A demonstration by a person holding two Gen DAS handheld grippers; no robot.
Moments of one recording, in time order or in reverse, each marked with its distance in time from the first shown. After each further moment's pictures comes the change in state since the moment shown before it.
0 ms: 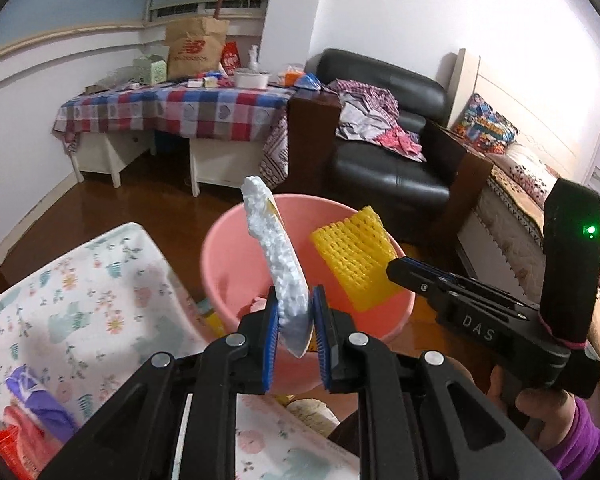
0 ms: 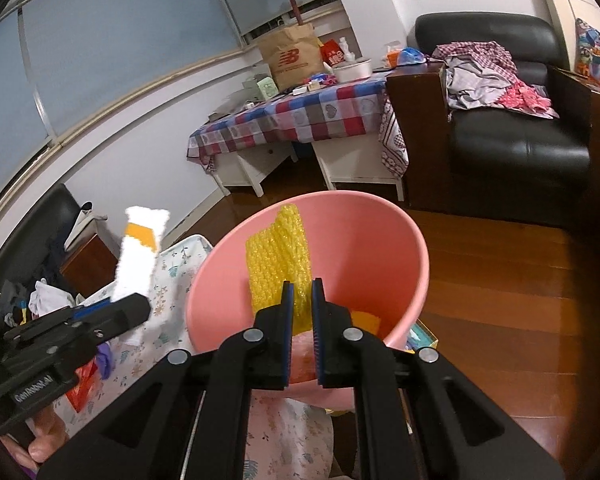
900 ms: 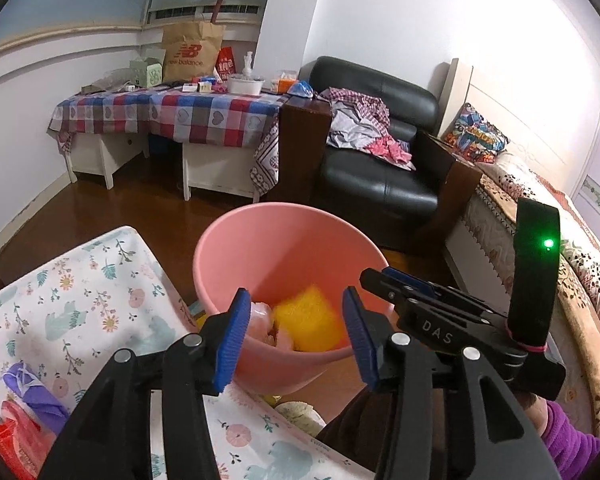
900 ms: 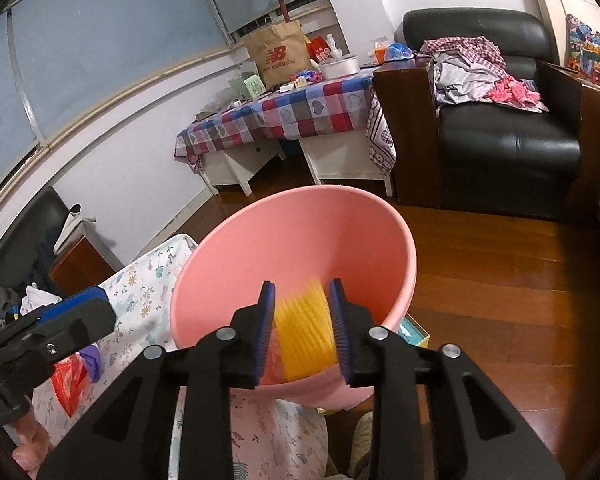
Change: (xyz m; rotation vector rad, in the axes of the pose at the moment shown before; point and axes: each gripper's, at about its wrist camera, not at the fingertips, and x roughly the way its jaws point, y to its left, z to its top) left arm -0.022 0.000 0.002 -0.020 -0.039 -0.034; right arm 0.002 0.005 -0.002 0.013 0.007 -0.035
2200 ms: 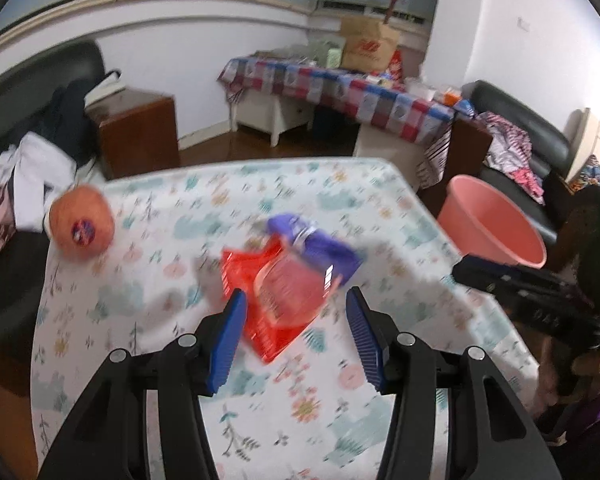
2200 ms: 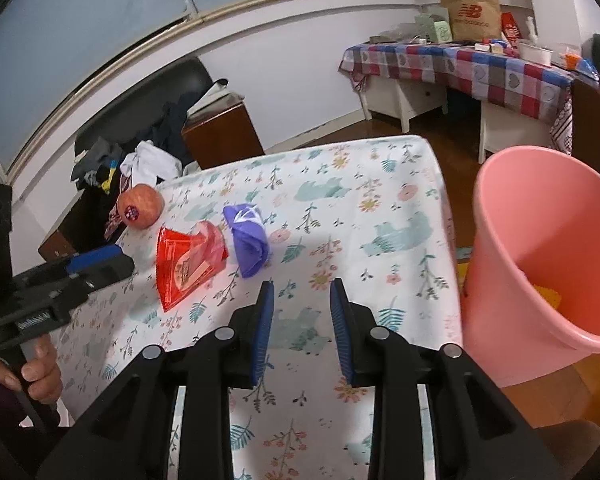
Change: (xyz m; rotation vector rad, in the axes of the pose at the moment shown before) left arm -0.161 0.157 -0.139 -0.304 0.028 0.455; right arm 0.021 0.177 -0.074 -0.403 0.278 0.417
